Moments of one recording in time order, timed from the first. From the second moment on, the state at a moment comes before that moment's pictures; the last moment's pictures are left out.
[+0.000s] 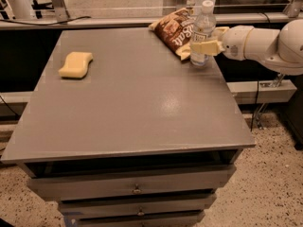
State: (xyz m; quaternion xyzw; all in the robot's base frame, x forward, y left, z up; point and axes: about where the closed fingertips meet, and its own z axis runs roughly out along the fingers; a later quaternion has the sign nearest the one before) arm 0.734 -0.172 0.913 -0.37 0.69 0.20 0.59
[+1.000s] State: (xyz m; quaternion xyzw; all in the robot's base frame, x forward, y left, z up) arm 0.756 -0.182 0.894 -0.35 0.70 0.20 0.58
